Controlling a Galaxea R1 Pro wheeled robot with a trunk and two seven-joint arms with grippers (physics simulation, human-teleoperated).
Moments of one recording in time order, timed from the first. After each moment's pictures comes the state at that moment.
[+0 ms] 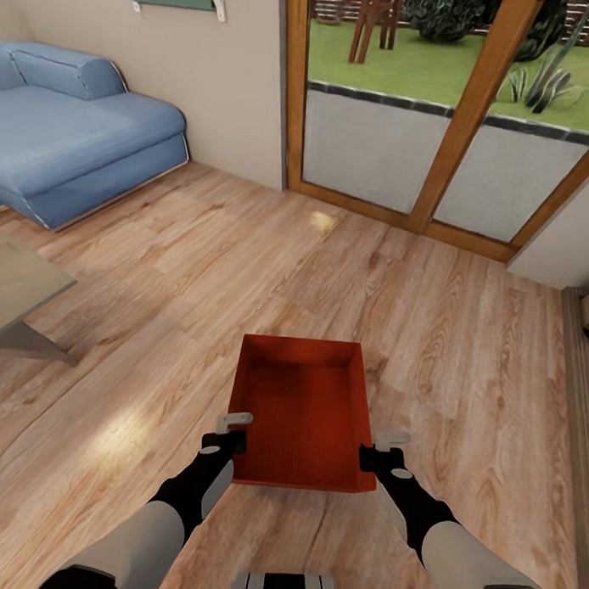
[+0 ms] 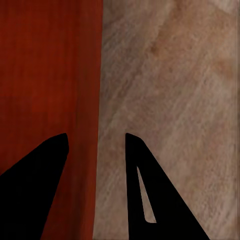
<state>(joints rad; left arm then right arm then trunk) -0.72 -0.16 -0.11 -0.42 0.15 0.09 0.27 -0.70 0.05 0.00 -0.33 0.04 -0.02 -0.10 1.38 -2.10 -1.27</state>
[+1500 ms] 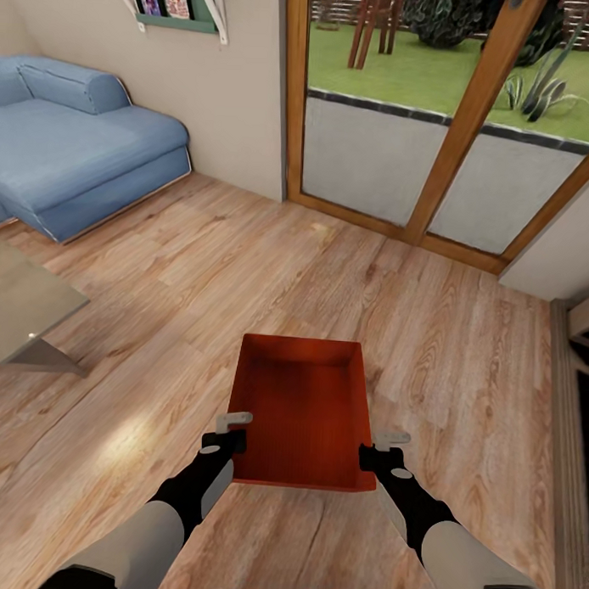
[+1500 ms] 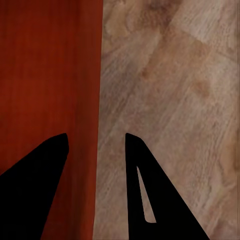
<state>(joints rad) -0.72 -0.16 -0.11 -0.42 0.15 0.09 0.27 -0.70 0.05 0.00 -0.33 0.04 -0.03 -0.10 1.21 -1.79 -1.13</state>
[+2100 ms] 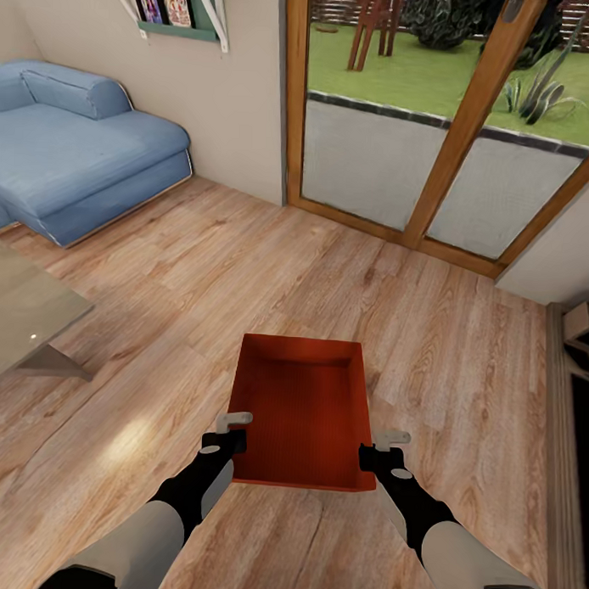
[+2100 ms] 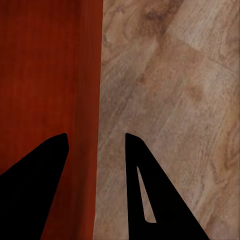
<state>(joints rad) -0.72 -0.16 -0.11 -0.42 0.15 0.09 0.27 -0.70 0.05 0.00 -0.33 0.04 -0.03 -0.10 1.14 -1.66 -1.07</state>
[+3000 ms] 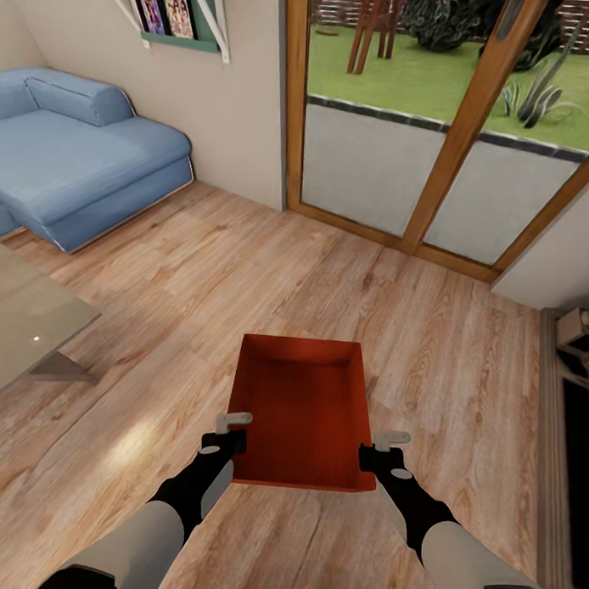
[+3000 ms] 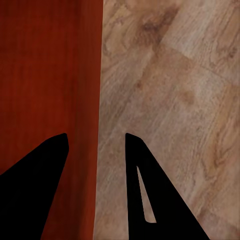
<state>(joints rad) -0.72 -0.16 -0.11 -0.42 0.15 0.09 0.27 -0.70 0.05 0.00 -0.33 0.04 -0.03 -0.10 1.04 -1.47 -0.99</state>
